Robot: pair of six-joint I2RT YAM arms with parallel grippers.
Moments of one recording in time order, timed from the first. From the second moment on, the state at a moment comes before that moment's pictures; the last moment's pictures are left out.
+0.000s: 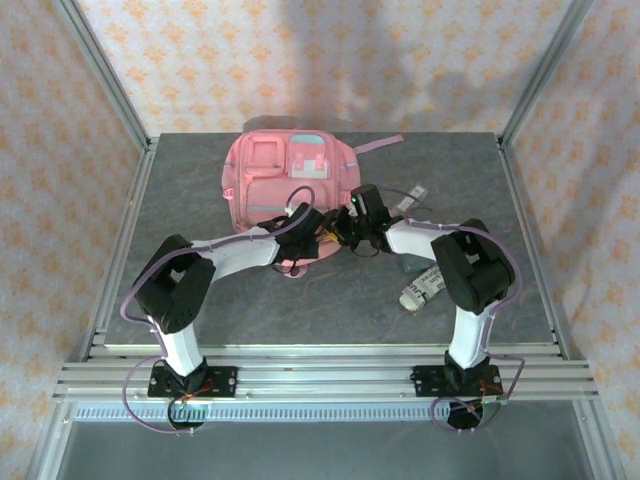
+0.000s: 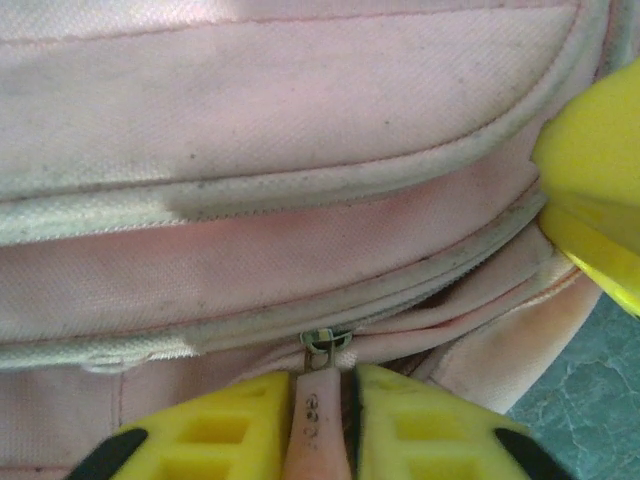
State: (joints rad) left arm -0.64 1.79 1.12 -0.39 -0.24 -0.62; right arm 0.53 1.88 1.06 0.11 -0.42 1.14
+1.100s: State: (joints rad) left arm -0.47 1.53 0.92 -0.44 -0.23 -0.59; right arm 0.53 1.96 1.08 0.11 -0.38 1.10
